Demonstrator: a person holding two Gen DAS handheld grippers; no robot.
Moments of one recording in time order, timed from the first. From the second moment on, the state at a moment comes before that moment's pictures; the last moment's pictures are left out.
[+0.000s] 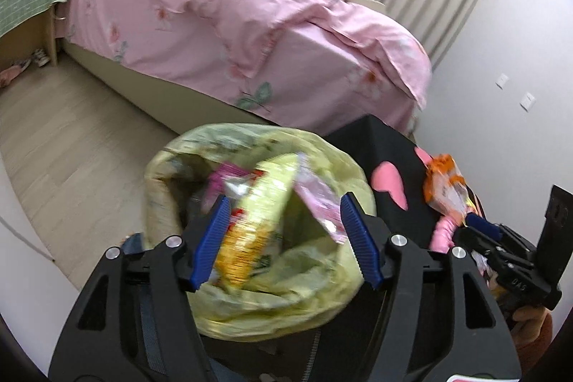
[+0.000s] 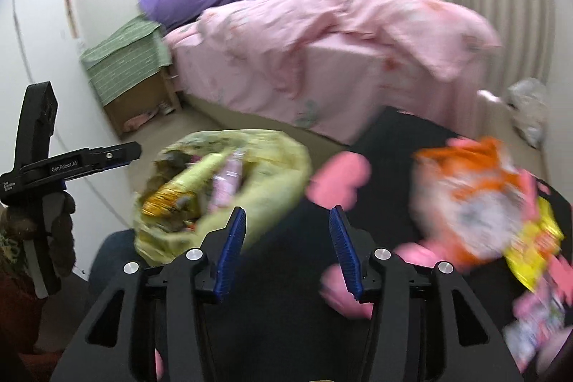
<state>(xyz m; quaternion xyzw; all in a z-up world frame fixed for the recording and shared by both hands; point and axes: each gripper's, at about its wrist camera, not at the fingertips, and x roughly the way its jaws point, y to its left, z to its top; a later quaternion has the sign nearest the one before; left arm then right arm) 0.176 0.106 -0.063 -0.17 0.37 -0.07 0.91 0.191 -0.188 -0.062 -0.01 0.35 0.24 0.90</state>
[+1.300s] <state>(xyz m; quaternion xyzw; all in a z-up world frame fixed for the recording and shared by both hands) 0.213 -0.335 -0.127 0.12 0.45 -0.38 0.80 0.023 -0.486 -0.123 0.07 0.35 -0.01 0.93</state>
